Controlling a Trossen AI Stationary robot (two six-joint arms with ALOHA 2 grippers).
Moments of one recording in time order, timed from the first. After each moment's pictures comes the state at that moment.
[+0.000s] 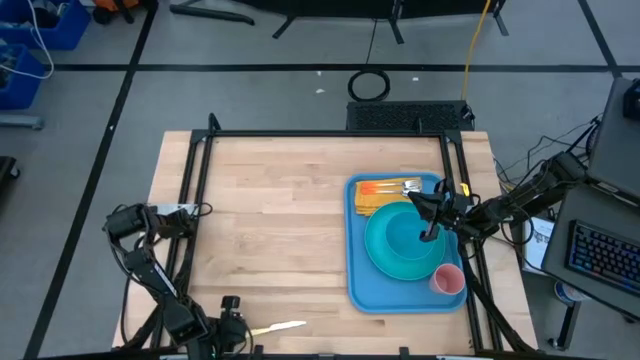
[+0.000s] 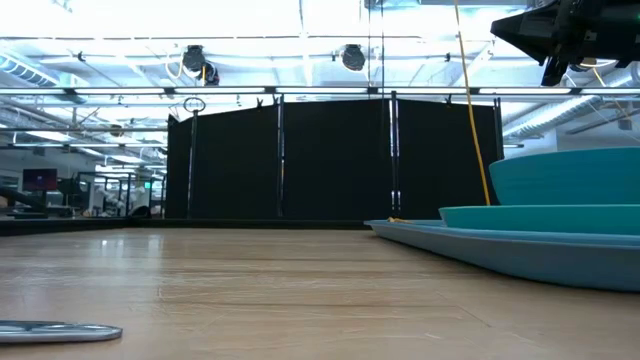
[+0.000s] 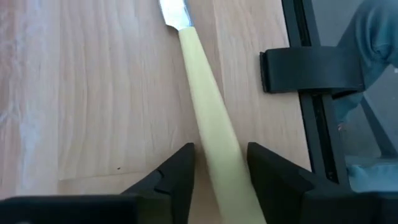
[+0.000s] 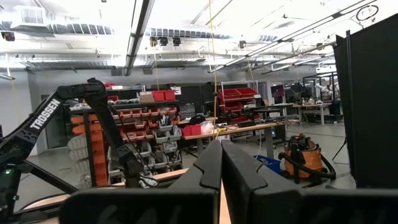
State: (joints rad) left arm -1.11 1.87 1.01 -0.35 -0.35 -0.98; right arm 0.50 0.68 0.02 1.20 0.86 -0.28
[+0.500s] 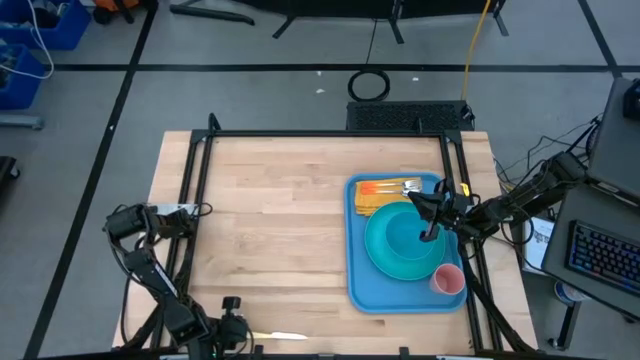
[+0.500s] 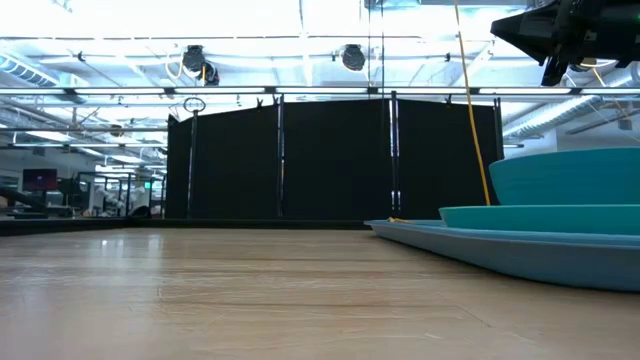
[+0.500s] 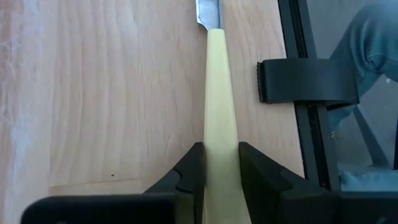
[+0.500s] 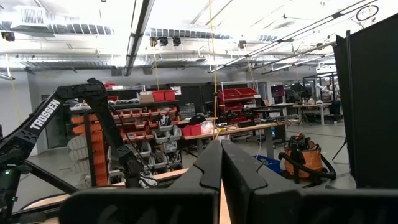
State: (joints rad) left arm -1.11 1.88 1.01 -0.34 -0.35 -1.00; right arm 0.50 0.68 0.02 1.20 0.86 -0.28
